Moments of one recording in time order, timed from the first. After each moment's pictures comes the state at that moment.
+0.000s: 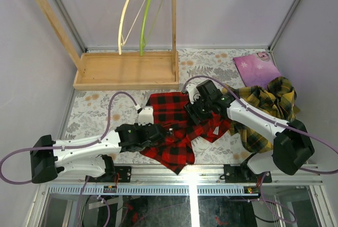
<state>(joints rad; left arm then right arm) -1.18 1.12 0.76 -0.83 -0.56 -1.07 0.67 1.42 0.98 -0.56 -0.28 -0.08</state>
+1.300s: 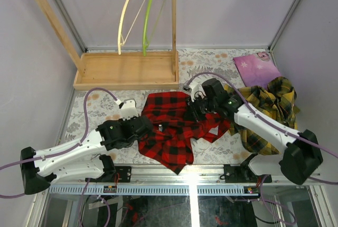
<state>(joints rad) -1.07 0.96 0.83 -1.01 -0.63 -1.14 0.67 1.33 0.97 -0.45 -0.50 0.03</state>
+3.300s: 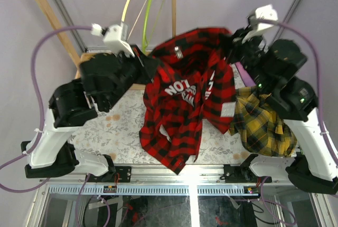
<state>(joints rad) -1.07 1.29 2.01 -0.95 -0.57 -0.59 0.73 1.16 1.76 -0.57 0.28 0.02</state>
